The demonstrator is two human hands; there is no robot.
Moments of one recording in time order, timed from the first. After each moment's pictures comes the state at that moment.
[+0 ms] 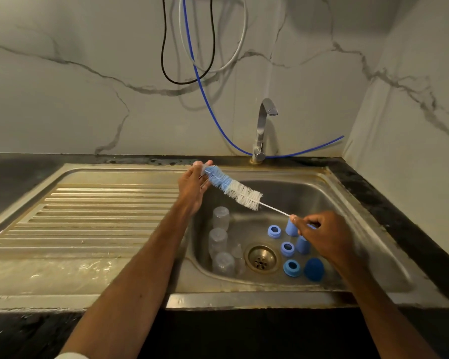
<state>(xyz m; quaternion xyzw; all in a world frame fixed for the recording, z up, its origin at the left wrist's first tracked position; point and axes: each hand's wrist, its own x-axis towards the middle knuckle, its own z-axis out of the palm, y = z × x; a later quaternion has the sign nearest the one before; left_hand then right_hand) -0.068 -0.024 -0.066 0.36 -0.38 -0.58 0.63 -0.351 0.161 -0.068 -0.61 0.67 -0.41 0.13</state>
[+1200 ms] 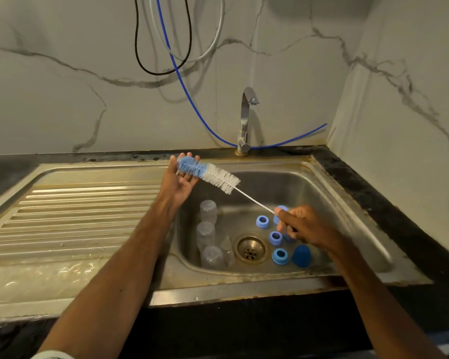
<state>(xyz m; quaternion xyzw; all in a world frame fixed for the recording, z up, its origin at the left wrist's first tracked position) -0.064 -0.028 -0.063 0.26 -0.21 -0.71 0.62 -0.349 0.163 -0.058 -0.57 0.64 -0.36 0.36</state>
